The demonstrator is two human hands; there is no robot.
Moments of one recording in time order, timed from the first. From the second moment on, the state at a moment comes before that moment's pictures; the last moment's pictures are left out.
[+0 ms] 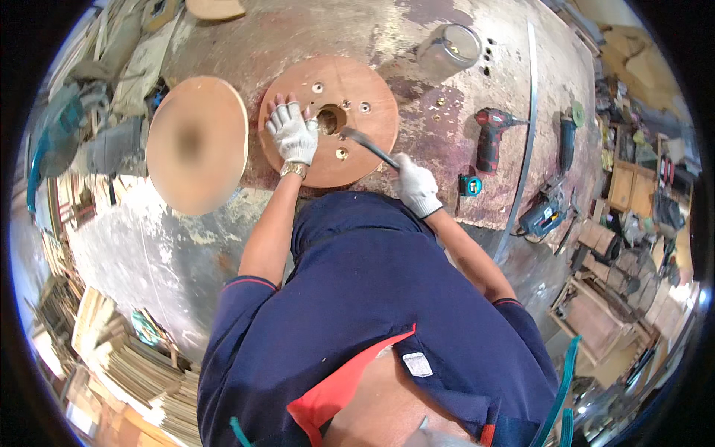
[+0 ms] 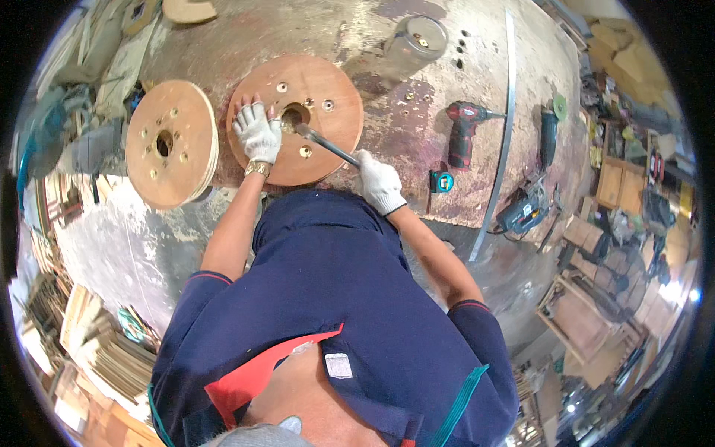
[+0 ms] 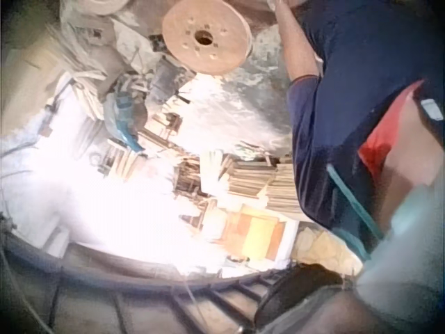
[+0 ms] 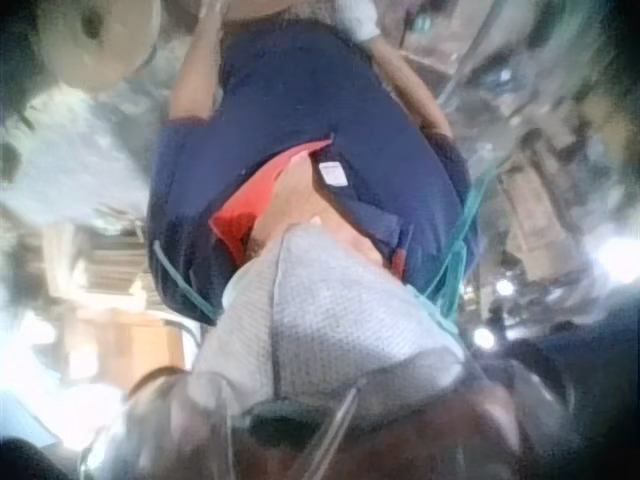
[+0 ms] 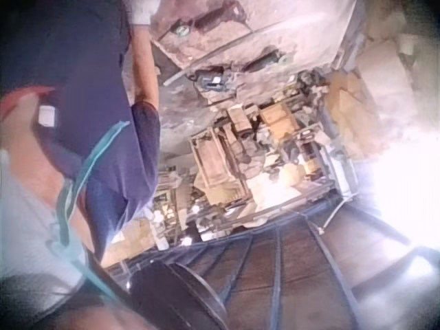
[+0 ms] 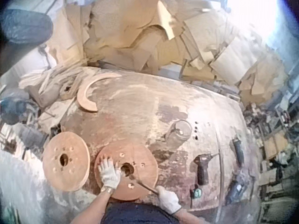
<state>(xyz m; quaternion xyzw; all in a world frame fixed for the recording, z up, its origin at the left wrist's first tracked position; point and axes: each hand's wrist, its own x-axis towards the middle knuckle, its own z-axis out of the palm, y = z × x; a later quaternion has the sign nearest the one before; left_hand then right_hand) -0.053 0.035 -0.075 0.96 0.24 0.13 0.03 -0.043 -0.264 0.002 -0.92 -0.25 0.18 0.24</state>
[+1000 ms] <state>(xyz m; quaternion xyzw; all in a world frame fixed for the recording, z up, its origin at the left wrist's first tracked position) 0.075 -0.150 -0.069 0.89 -0.09 -0.02 0.44 -0.086 -0.354 -0.102 -0.77 0.25 0.07 0.58</state>
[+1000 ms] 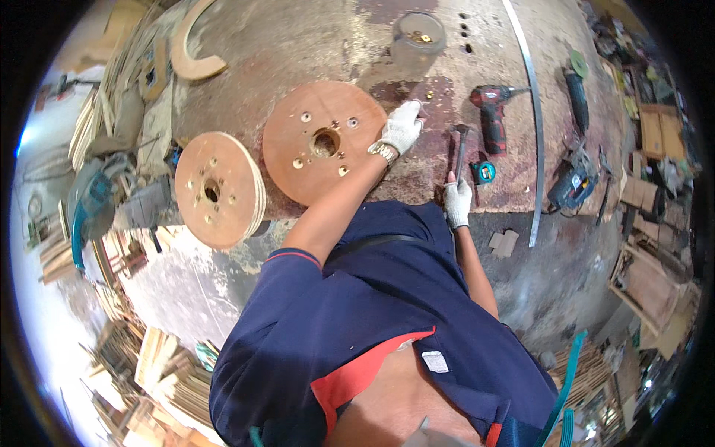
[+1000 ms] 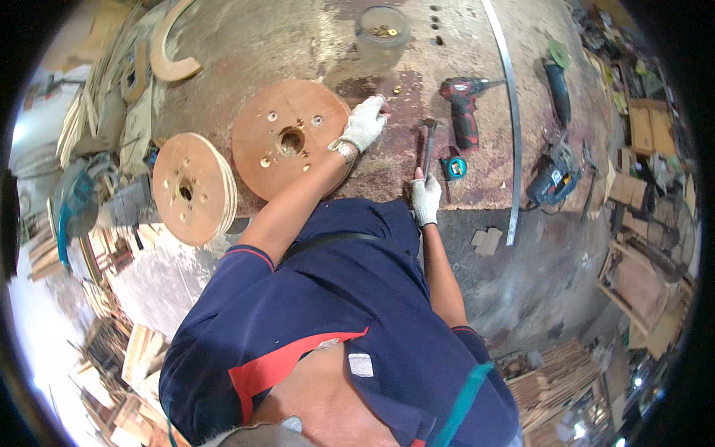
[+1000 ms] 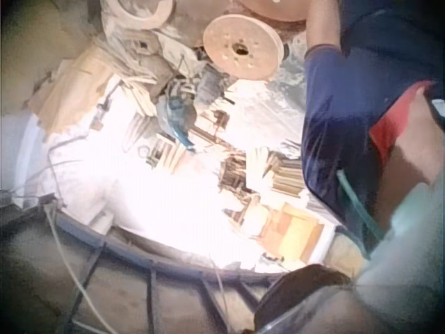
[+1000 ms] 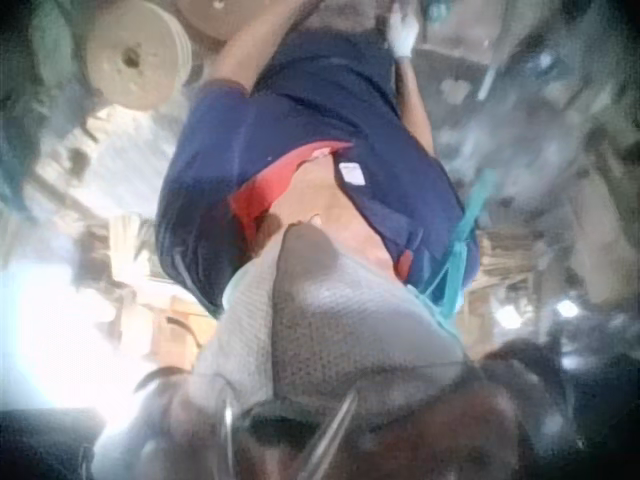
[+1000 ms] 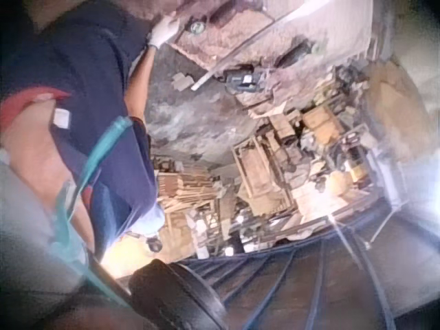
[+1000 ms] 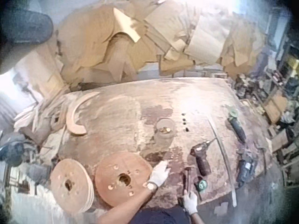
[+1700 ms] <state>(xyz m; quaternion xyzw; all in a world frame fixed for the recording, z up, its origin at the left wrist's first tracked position) -0.033 0.080 -0.027 0.95 0.14 0.07 0.27 -0.078 -0.359 -0.093 -0.79 0.24 0.11 0.56</state>
